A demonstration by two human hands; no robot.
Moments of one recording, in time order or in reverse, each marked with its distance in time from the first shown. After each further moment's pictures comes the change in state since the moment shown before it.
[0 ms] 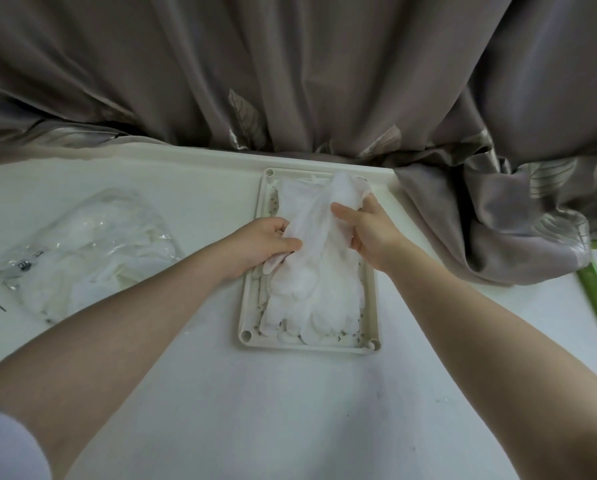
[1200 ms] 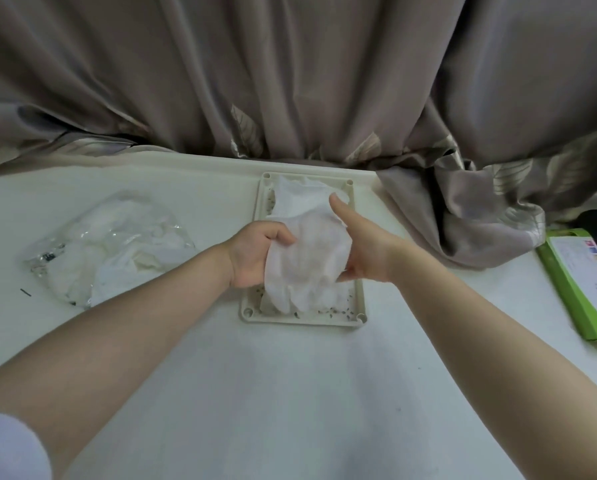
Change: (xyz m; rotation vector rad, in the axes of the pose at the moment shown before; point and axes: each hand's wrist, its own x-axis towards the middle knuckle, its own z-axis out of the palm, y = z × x) left_hand -0.062 0.014 0.023 -0.625 -0.290 -0.125; right_hand -0.086 -0.019 0.011 -0.309 -0.207 0.330
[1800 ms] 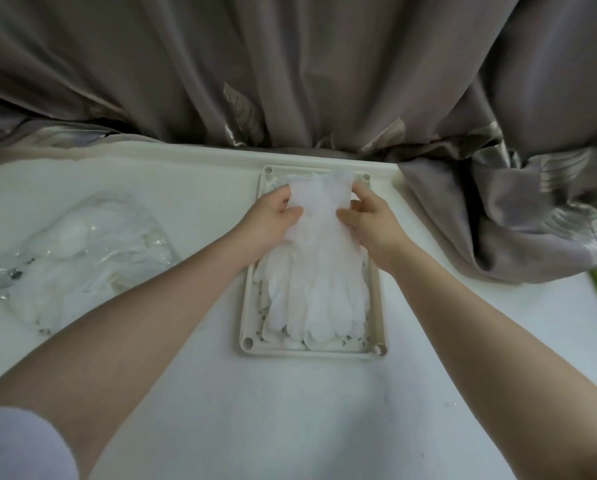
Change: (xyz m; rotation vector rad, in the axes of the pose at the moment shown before) left_hand 0.089 0.023 -0.041 0.536 0.420 0.399; right_hand 0.094 -0.004 -0.028 0.048 0.306 -0.434
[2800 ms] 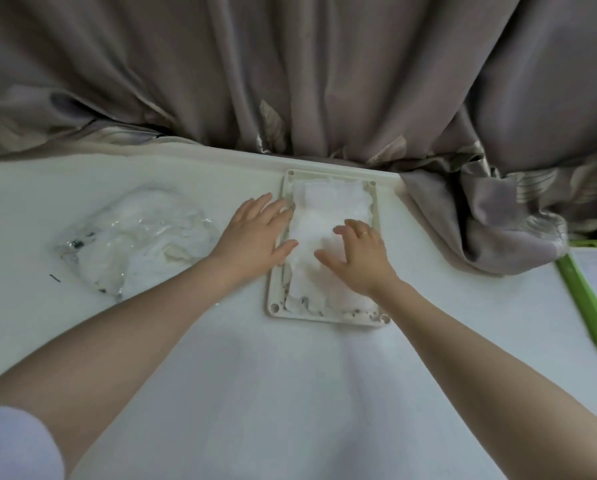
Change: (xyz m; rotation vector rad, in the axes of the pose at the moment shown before) left_hand -0.084 -0.021 -0.053 1.210 0.050 0.408; right_hand -0.085 0.010 0.041 -1.138 -0.012 -0.219
